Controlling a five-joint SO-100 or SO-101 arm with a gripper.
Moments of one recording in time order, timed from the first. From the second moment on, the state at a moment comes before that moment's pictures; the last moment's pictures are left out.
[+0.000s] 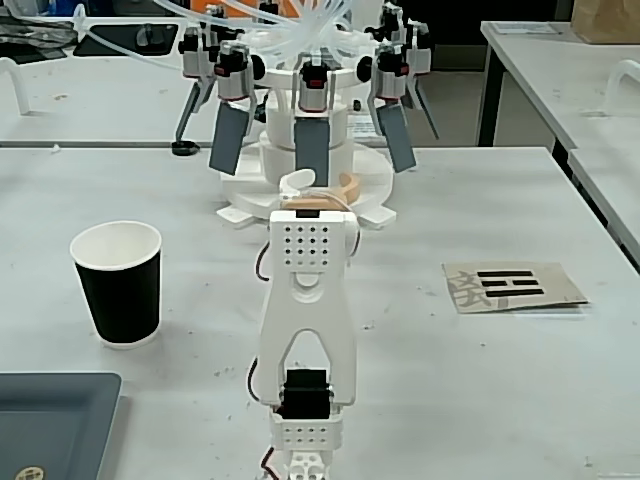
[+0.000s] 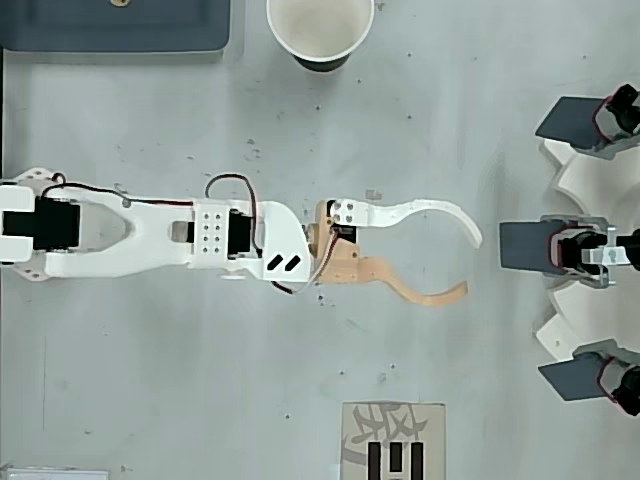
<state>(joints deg) -2.1 78.3 114.8 -39.5 -88.7</state>
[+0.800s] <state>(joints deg) -0.4 75.3 124.7 -52.8 -90.8</state>
